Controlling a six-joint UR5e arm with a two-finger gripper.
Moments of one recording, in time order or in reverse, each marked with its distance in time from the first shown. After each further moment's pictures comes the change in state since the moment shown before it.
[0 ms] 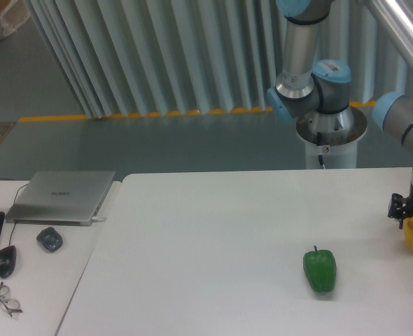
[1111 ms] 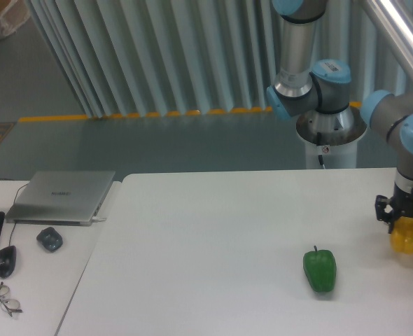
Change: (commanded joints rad) arm -0.084 0.057 0.076 -0.015 -0.214 0.043
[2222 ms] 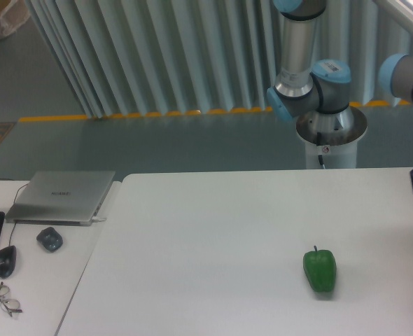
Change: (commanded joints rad) arm 0.141 -0.050 0.203 -0.025 0.115 0.667
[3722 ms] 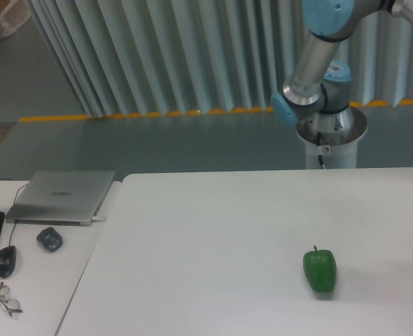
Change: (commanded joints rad) arm 0.095 -0.080 -0.027 0.163 -0.106 0.250
